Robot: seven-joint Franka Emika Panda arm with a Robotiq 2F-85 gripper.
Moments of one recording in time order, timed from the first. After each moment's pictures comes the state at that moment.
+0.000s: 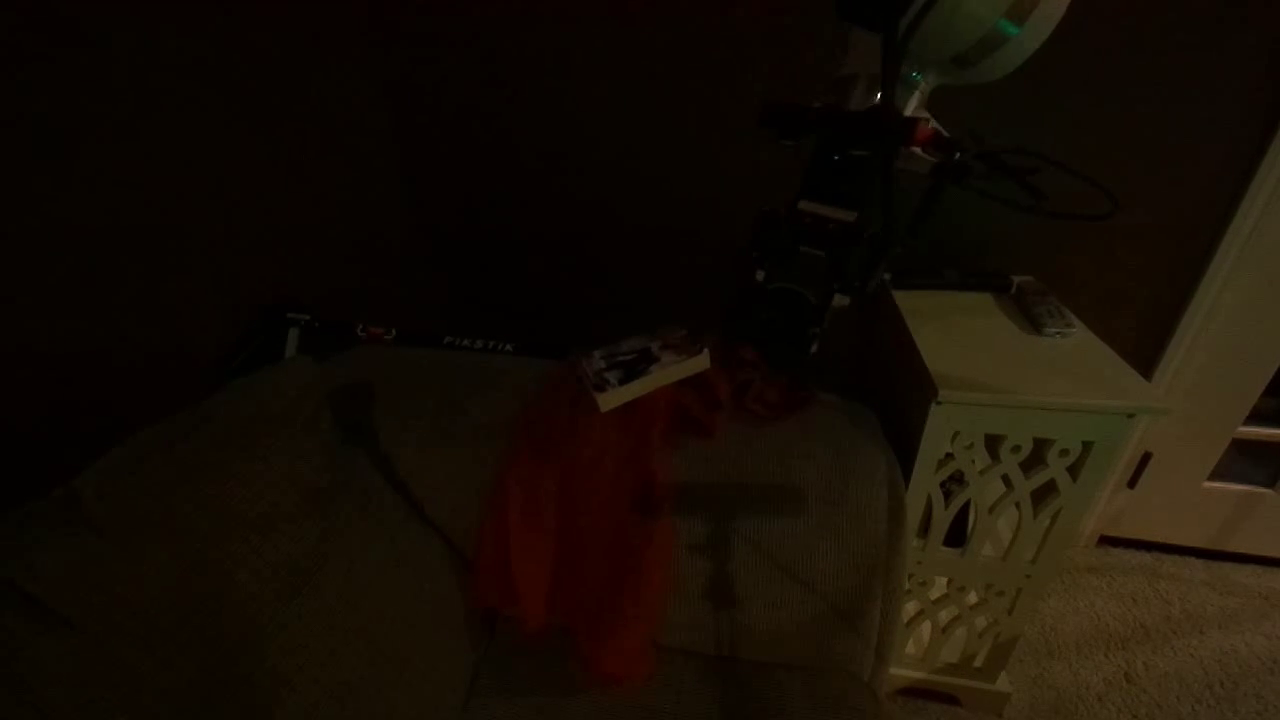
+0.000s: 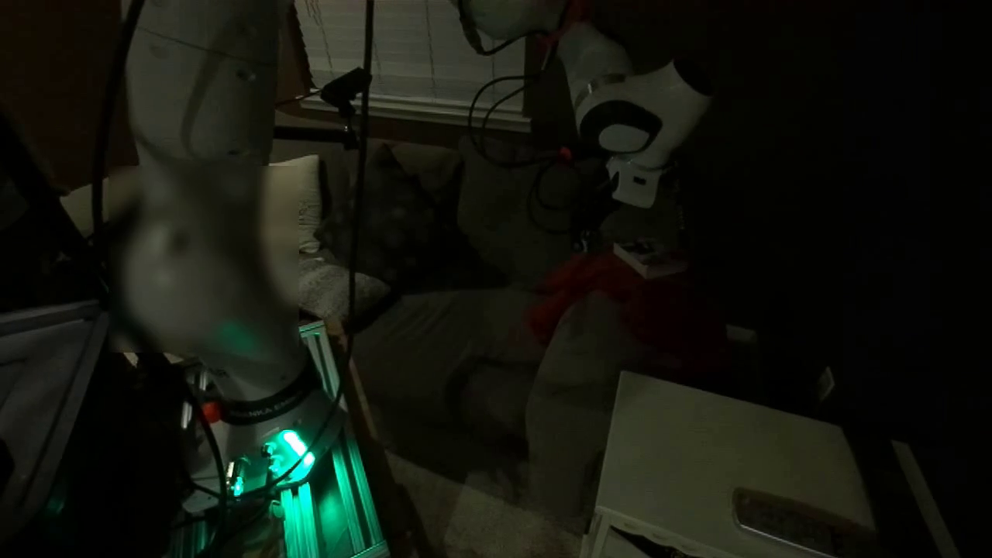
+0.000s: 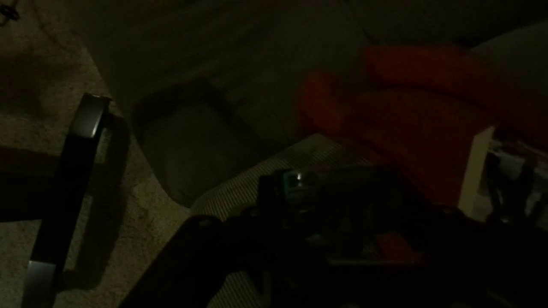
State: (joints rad) arm -0.01 0.36 0.00 -1.92 0.59 2.17 0.97
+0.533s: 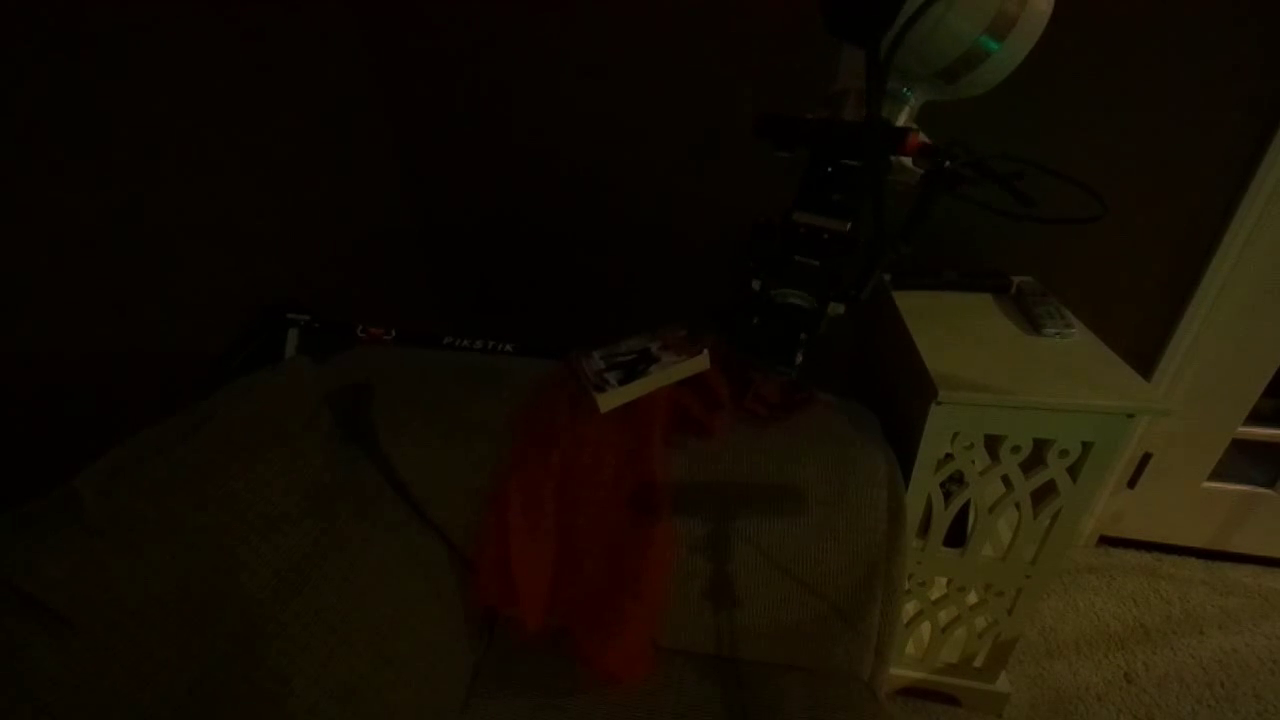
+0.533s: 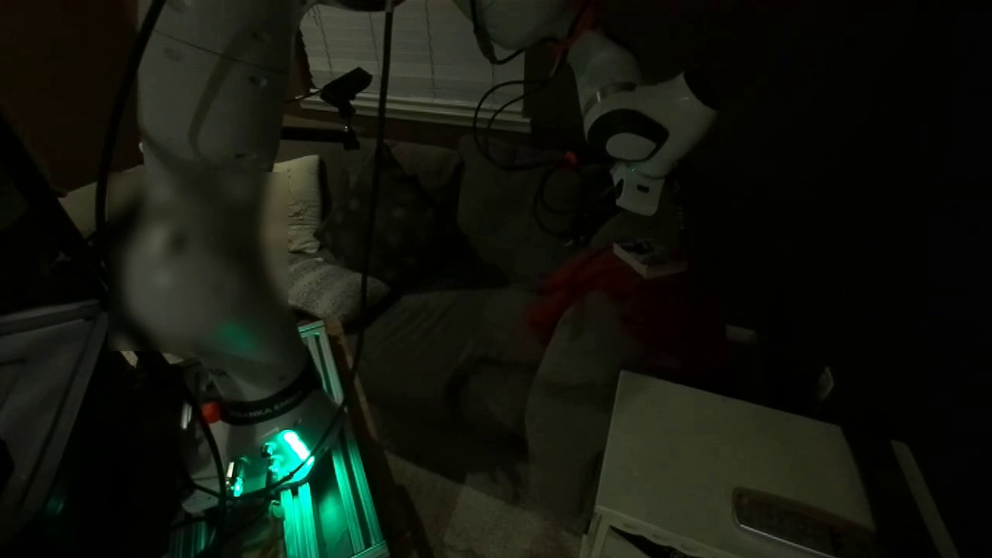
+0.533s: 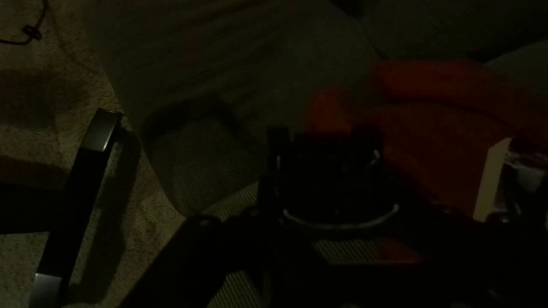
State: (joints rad) arm -0.02 0.41 -0.01 -1.87 0.61 2.14 0.97
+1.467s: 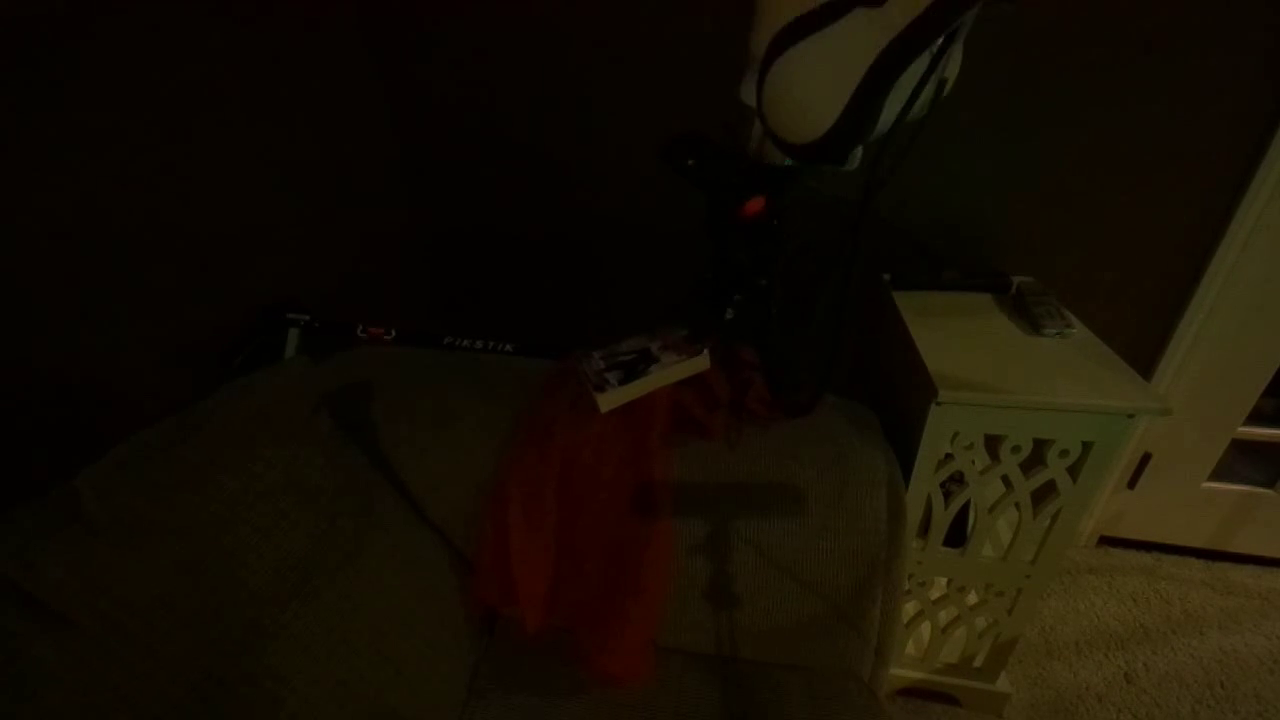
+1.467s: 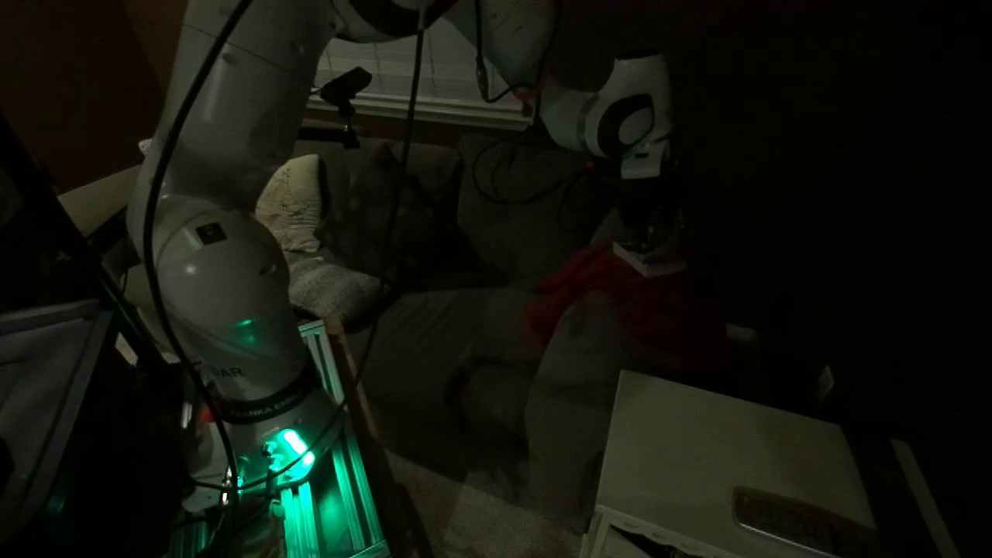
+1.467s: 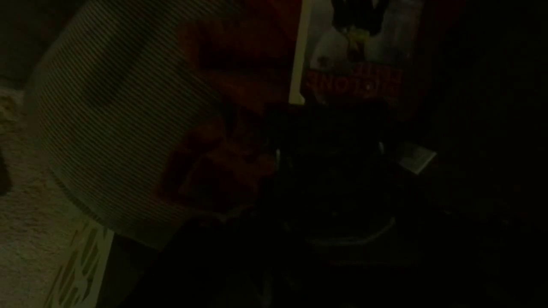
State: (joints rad) arm 0.28 0.56 -0.24 -1.73 -0.01 2.60 1.79
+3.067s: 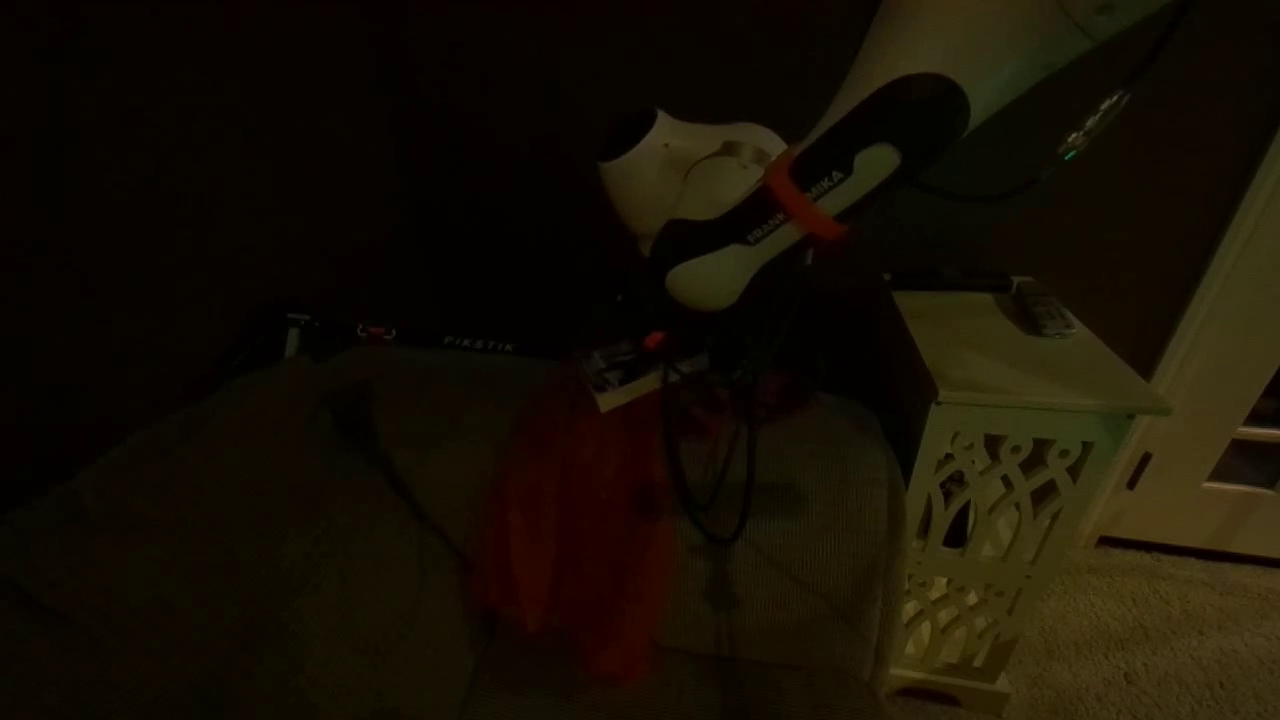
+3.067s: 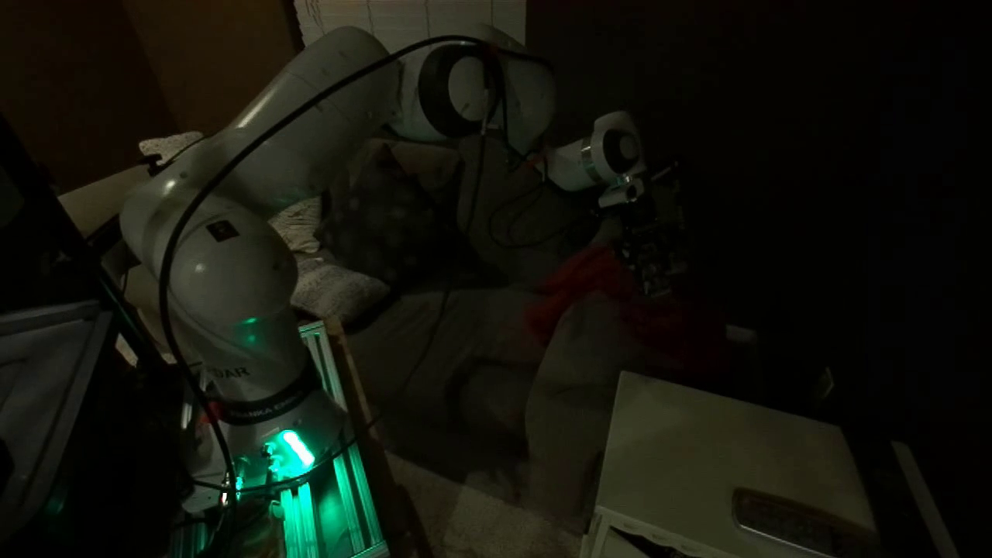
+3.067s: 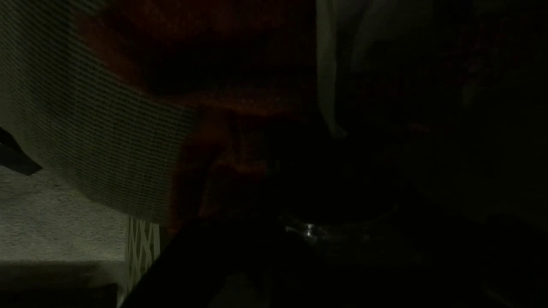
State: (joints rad) arm 0.37 1.01 -0.29 -1.18 -0.39 2.13 2.44
